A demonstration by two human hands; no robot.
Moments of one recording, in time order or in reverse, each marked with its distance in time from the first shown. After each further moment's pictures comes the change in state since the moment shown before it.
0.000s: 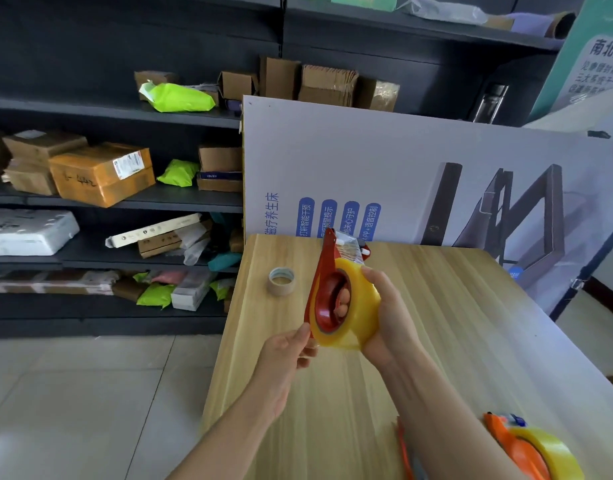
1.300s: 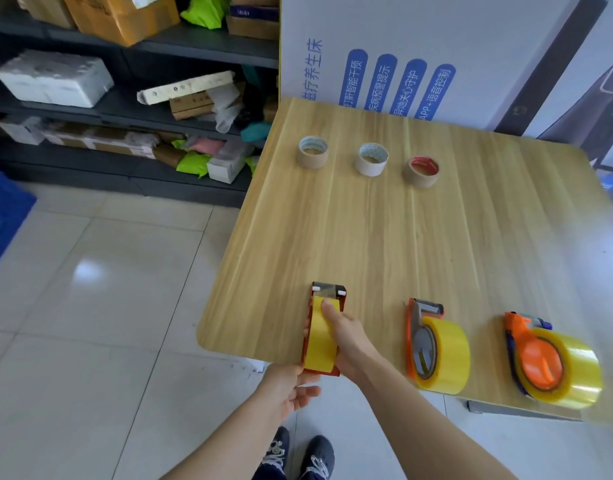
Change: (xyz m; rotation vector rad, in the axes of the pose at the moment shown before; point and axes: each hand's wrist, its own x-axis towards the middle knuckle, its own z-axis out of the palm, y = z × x) left_hand -0.078 -0.222 -0.022 -0.028 0.272 -0.772; right_hand -0.016 0.202 -0.135 -0.351 0.177 0.536
